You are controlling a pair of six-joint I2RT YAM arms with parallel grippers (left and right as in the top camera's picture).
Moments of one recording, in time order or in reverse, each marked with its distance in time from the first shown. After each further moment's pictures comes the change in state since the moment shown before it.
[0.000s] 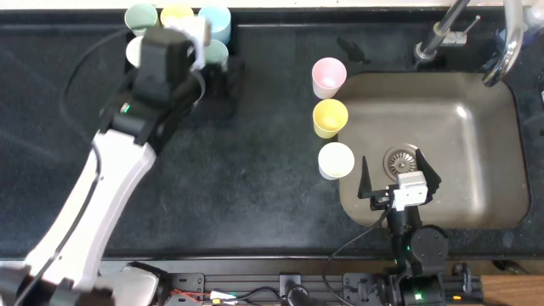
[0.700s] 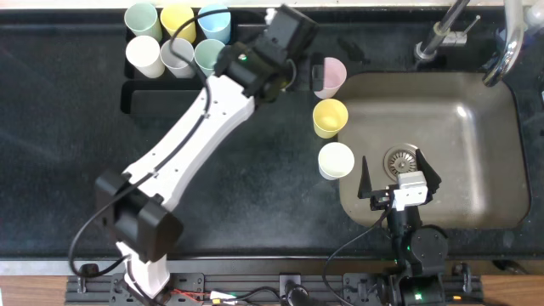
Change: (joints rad) left arm -0.299 0.498 0.553 -0.331 -0.142 -0.247; right arm 0.000 0.000 0.000 0.000 0.000 0.000
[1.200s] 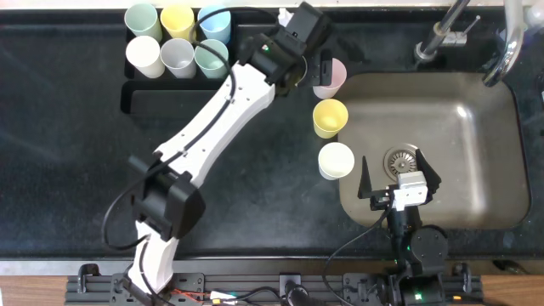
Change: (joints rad) left arm -0.010 0.169 0.138 -0.042 -0.051 -0.054; right arm 0.000 0.000 0.000 0.000 -0.001 0.000
